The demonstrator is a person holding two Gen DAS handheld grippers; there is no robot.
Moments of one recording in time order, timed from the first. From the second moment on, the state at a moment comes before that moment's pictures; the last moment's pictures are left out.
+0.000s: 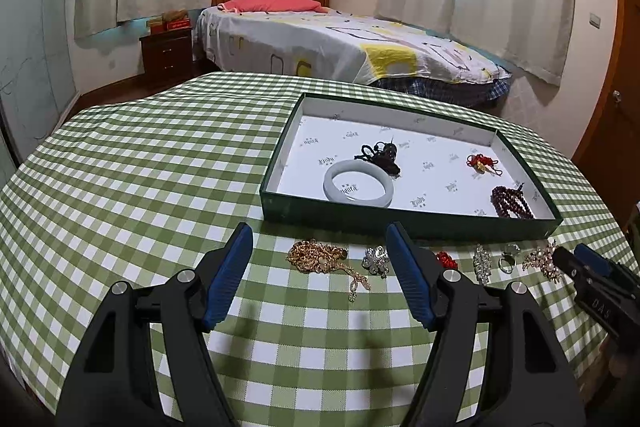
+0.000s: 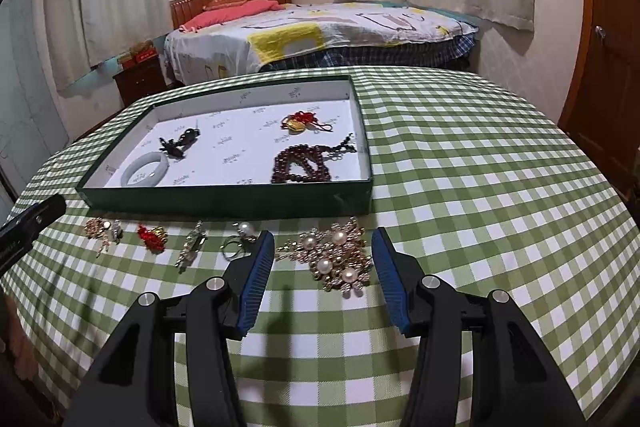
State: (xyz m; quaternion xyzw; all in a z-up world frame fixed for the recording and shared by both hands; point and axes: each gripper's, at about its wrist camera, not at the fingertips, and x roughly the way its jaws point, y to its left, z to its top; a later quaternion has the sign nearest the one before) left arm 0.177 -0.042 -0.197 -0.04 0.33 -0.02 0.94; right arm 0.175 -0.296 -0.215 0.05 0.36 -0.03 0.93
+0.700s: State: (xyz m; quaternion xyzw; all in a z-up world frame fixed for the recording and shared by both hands) left arm 0.185 -0.037 -0.210 -0.05 0.35 -0.01 0.94; right arm 0.216 -0.301 -0.233 0.05 0.45 -0.04 0.89
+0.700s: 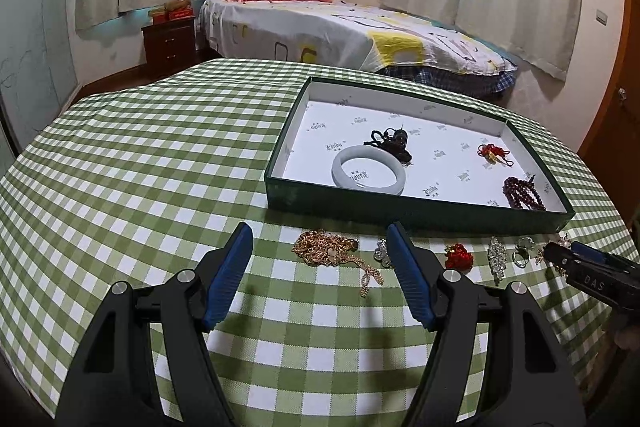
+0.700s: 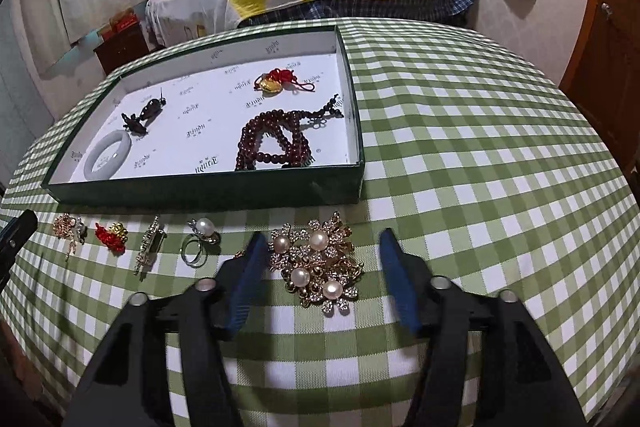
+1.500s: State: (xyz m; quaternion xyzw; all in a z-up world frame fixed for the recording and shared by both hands) left arm 0.211 -0.033 -0.226 -0.05 0.41 -0.01 0.91; right arm 0.199 -0.309 -0.231 0.07 0.43 -0.01 0.90
